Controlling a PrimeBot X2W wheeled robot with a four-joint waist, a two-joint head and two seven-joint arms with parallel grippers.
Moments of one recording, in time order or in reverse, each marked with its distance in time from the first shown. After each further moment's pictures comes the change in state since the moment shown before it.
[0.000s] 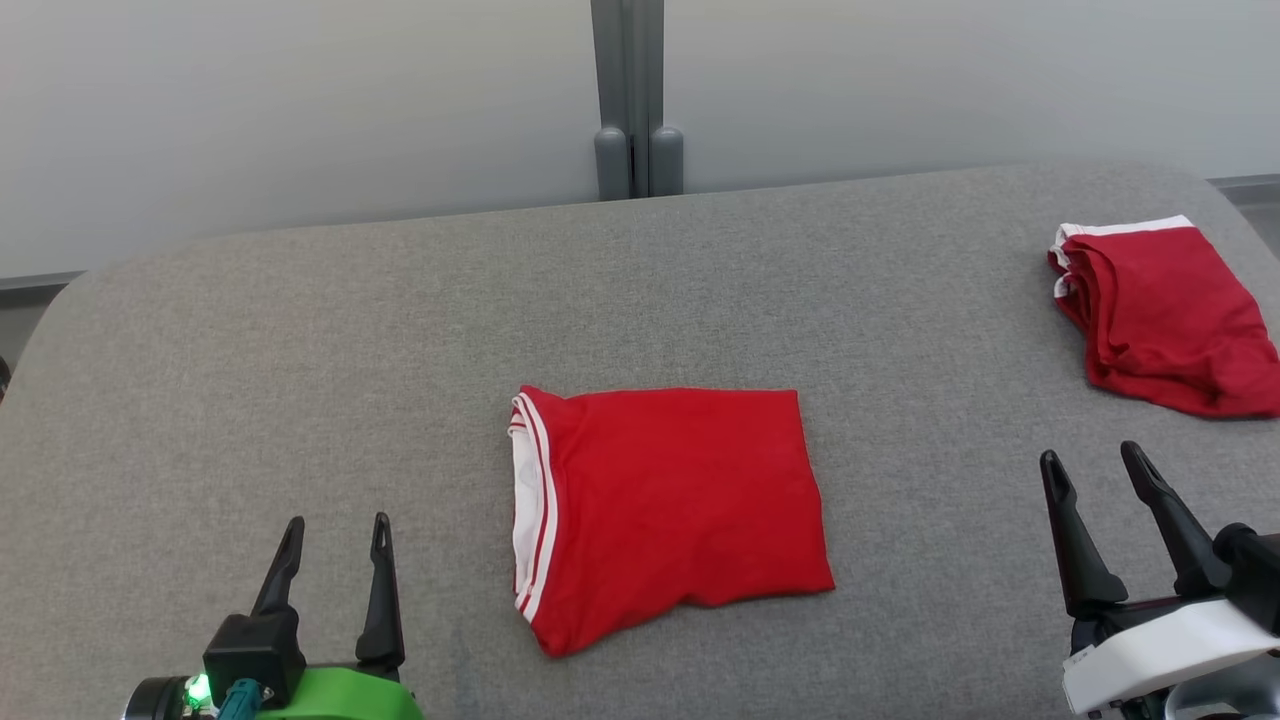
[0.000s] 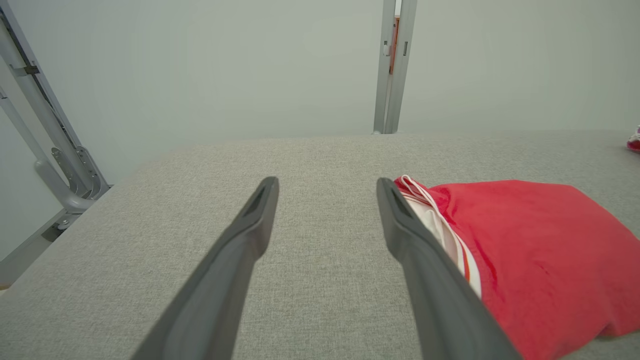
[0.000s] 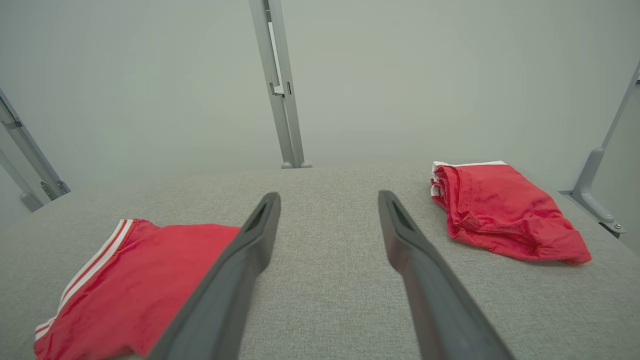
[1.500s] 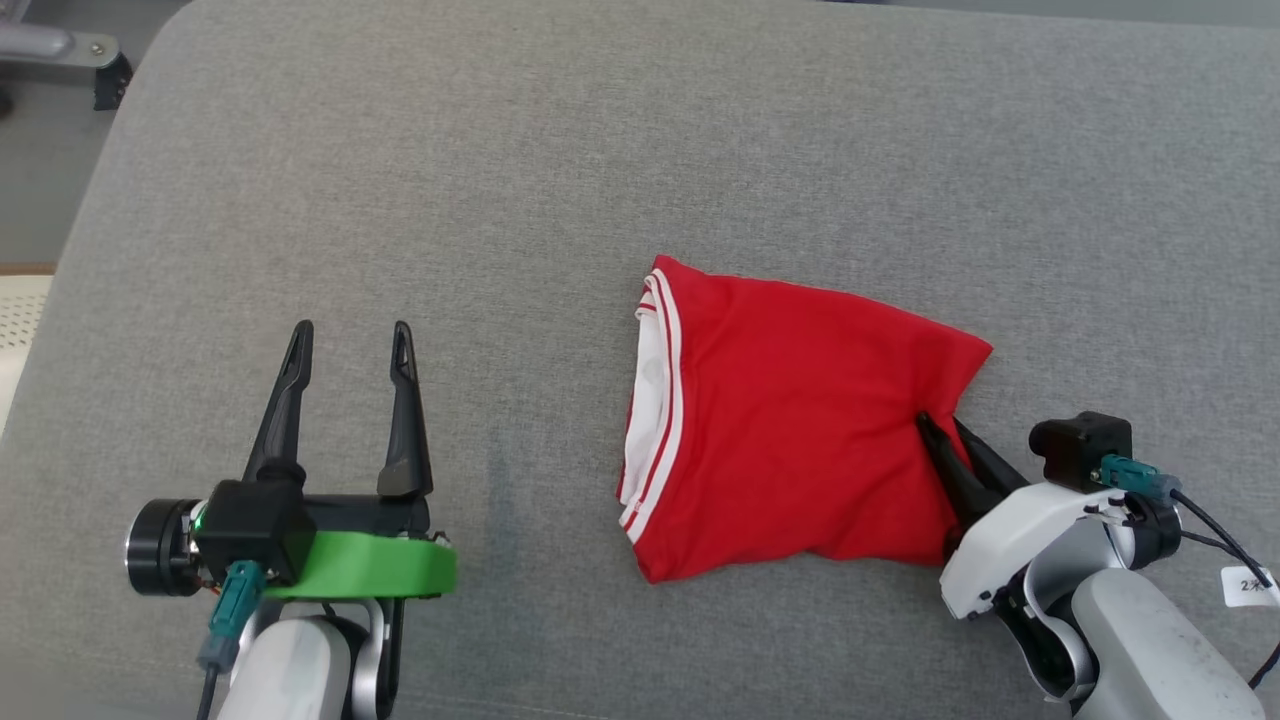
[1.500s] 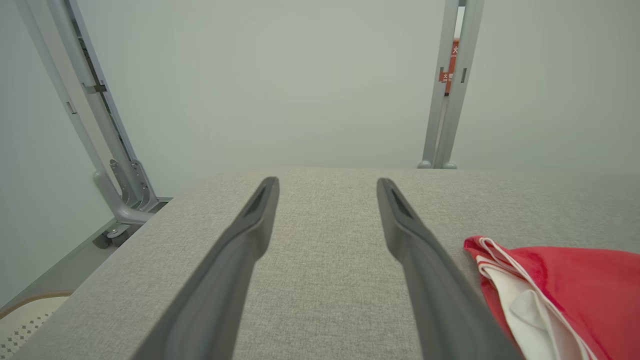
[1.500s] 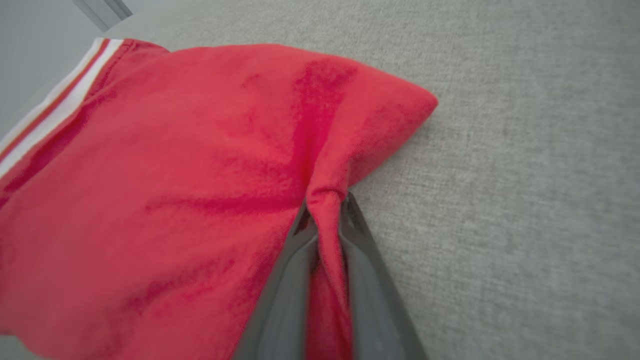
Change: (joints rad) left arm -0.228 -0.069 0.000 -0.084 0.059 -0.029 -0.050; right arm -0.414 -0.090 0.339 0.581 0.182 0.001 -0.019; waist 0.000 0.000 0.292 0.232
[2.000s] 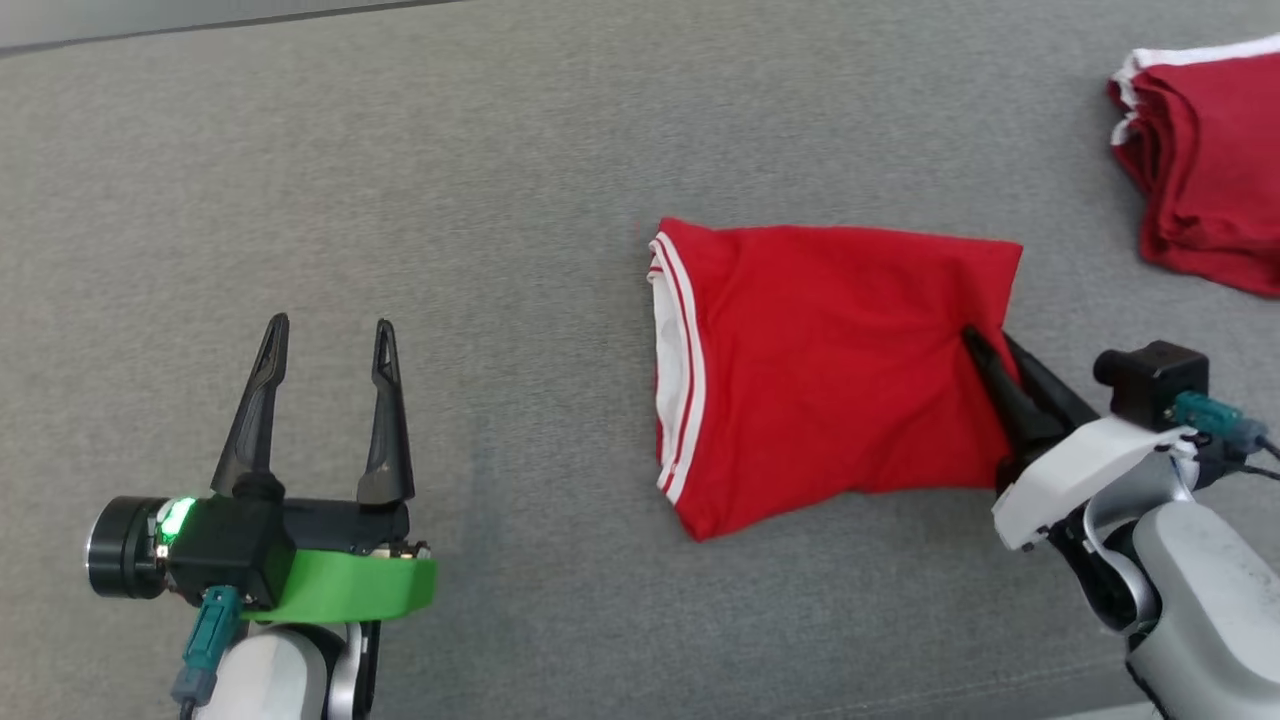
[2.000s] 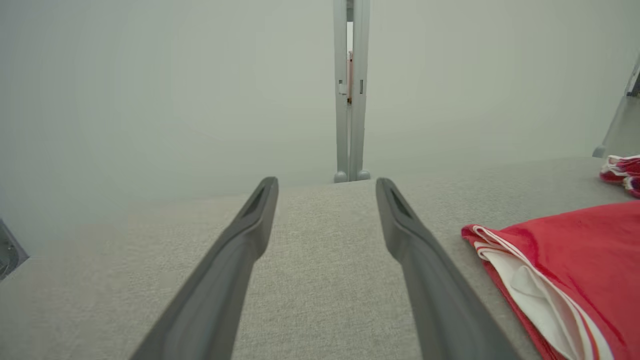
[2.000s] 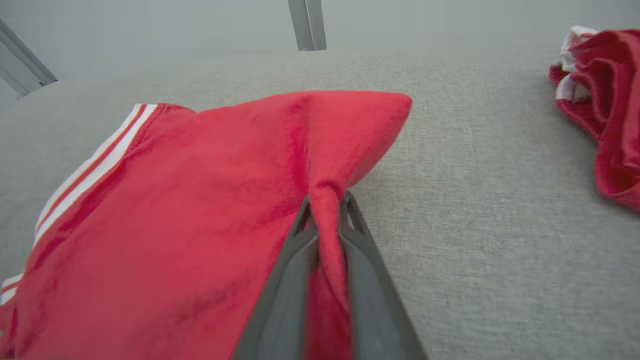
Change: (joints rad) left arm 0.046 0.041 0.016 -0.108 0.049 -0.008 0.008; right arm -0.069 -0.104 0.001 -0.081 0.029 0.000 -0.068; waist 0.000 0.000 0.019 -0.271
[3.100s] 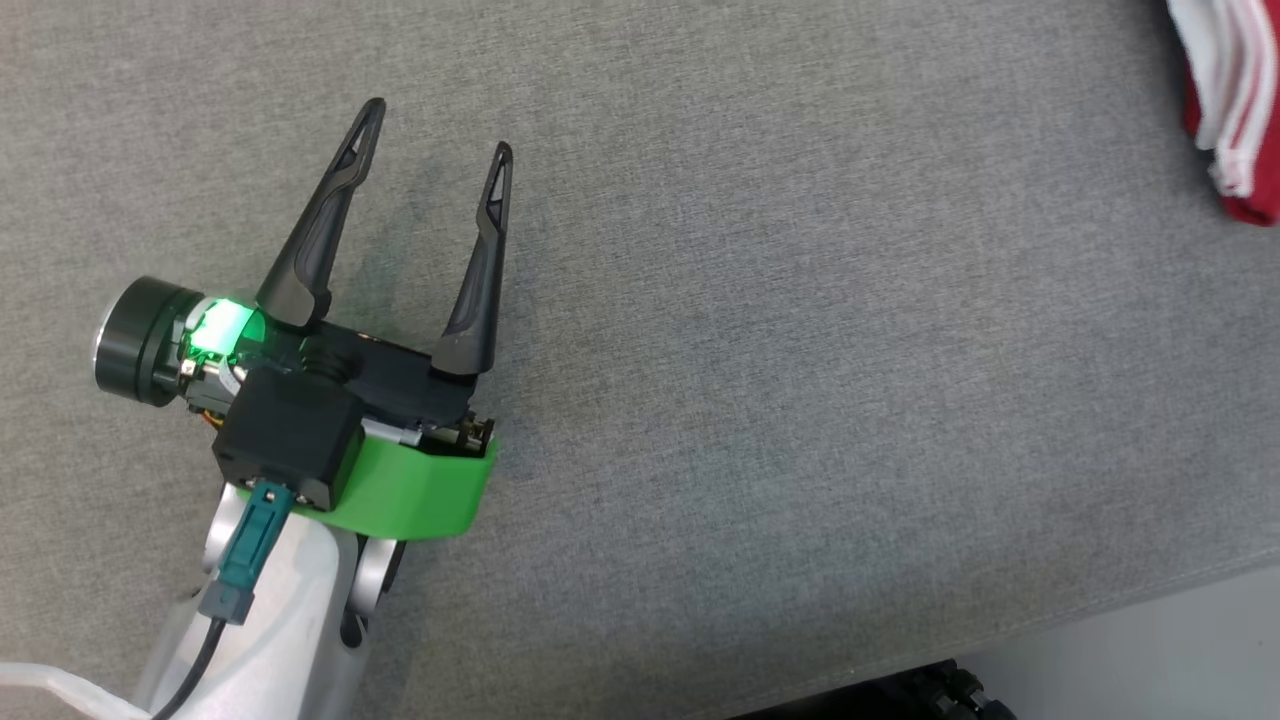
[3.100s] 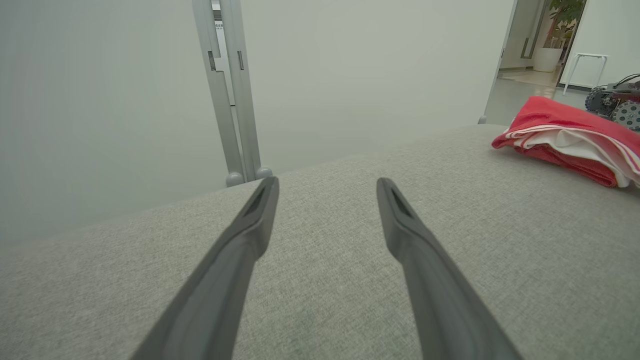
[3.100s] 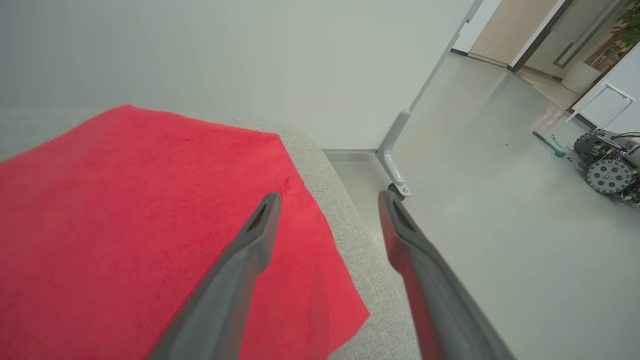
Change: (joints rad) left arm -0.288 0.038 -0.137 -0.110 0.085 -0.089 0.077; right arm -0.632 -0.326 -0.227 0.554 -0.037 0.000 -0.125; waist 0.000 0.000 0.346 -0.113
